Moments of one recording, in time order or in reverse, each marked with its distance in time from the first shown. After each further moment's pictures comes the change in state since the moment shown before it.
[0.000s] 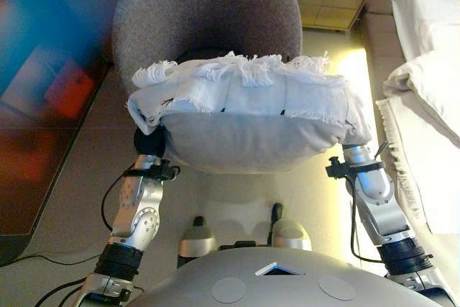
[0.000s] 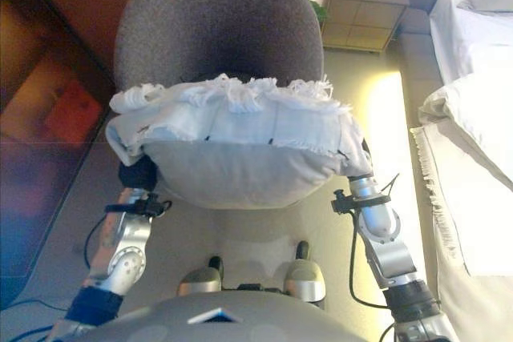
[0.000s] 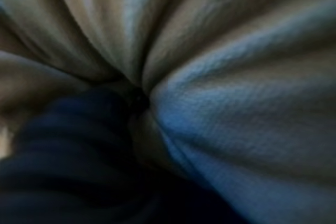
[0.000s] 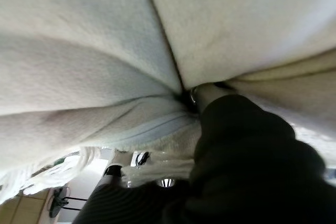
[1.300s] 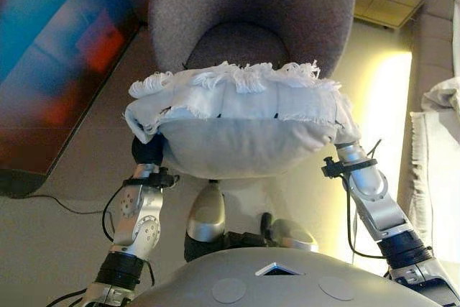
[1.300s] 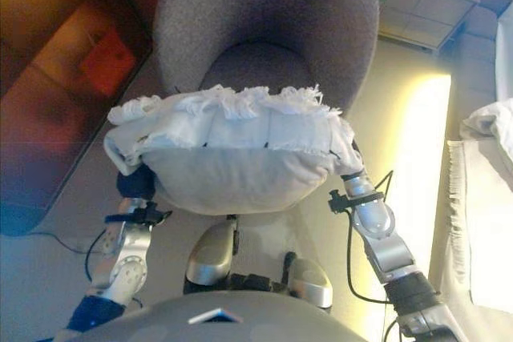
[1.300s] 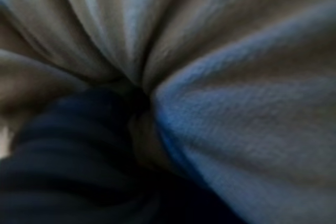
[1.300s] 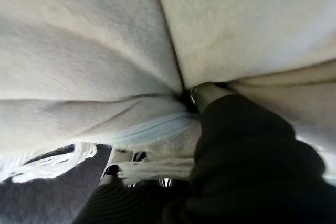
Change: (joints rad) left arm 0.048 -0.018 0.006 0.026 -0.003 -0.055 0.012; right arm -0.053 -0.050 0.072 0.074 -0.030 -0.014 -0.019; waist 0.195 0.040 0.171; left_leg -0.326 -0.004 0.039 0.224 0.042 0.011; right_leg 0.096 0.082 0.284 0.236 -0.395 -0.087
